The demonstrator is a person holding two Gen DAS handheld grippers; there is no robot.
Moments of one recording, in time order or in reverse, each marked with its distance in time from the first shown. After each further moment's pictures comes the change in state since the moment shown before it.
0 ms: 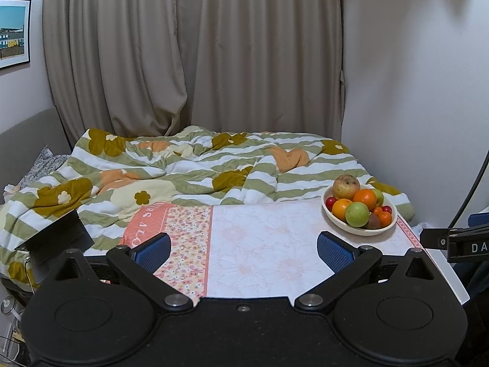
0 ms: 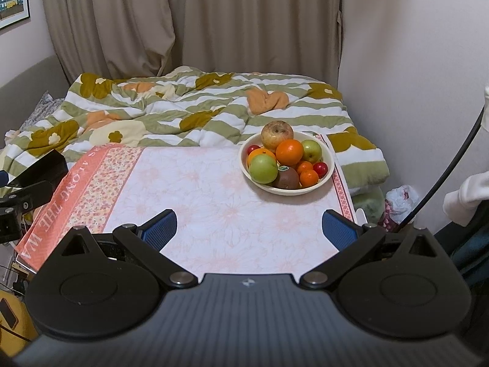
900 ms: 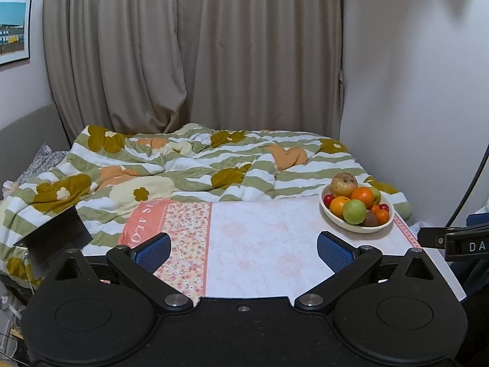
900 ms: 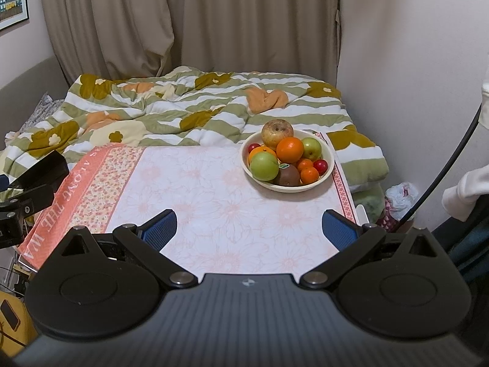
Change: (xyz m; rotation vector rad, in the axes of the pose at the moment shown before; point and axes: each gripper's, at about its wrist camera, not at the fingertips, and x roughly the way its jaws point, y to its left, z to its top) left arm -0.008 0.004 -0.002 -0.012 0.009 -0.016; right arm -0.003 0.003 -0.006 0.009 0.003 -0.002
